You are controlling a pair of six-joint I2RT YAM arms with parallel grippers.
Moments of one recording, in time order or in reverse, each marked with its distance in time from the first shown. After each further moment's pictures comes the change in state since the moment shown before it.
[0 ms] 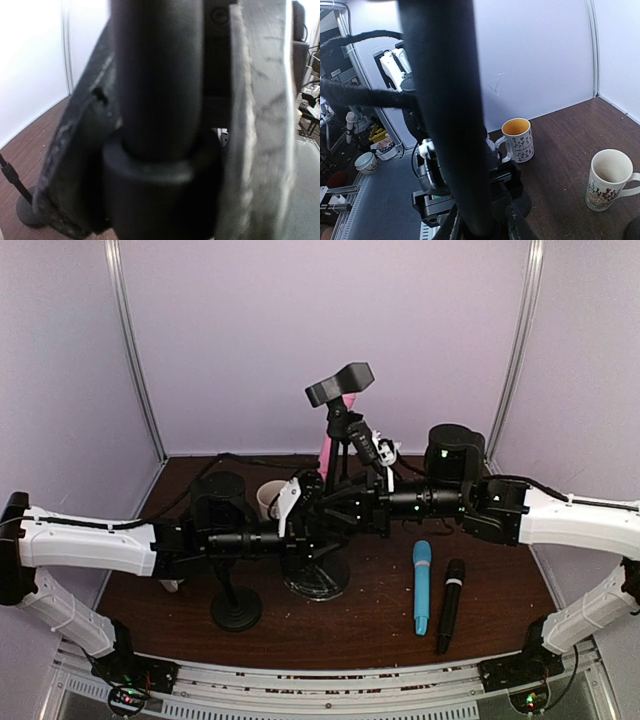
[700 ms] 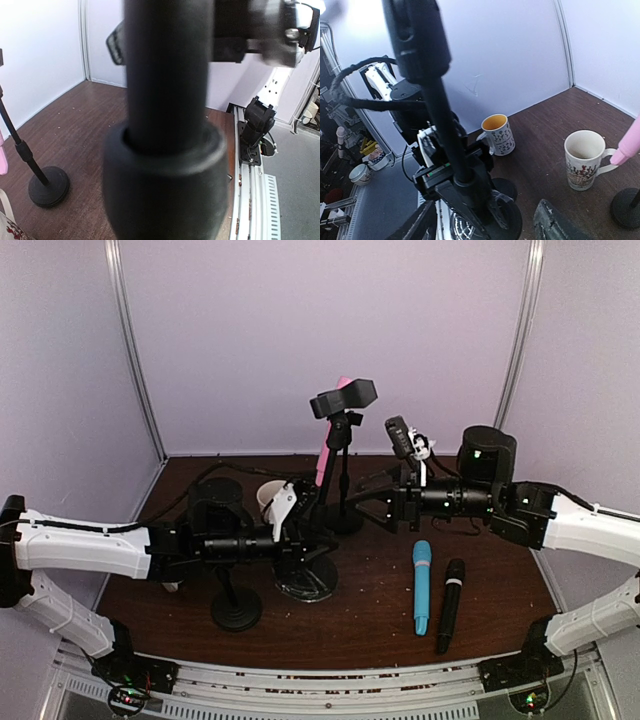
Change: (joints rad) left arm 0.005 -0.035 -0.040 -0.057 -0.078 0.012; right arm -0.084 -0.149 -0.103 -0.047 0.003 0.050
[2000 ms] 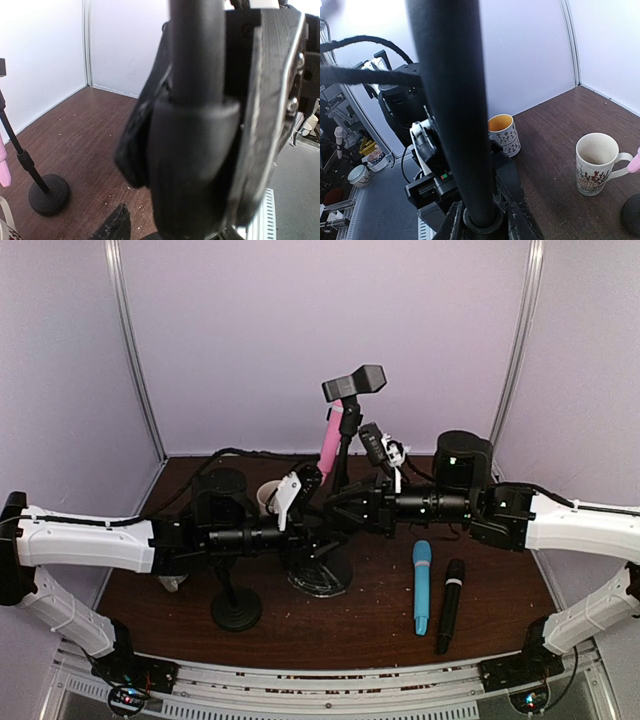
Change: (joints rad) left arm 0.002 0.031 0.065 -0.008 -0.011 -0.029; right arm 0.085 0.105 0.044 0.064 0.061 0.022
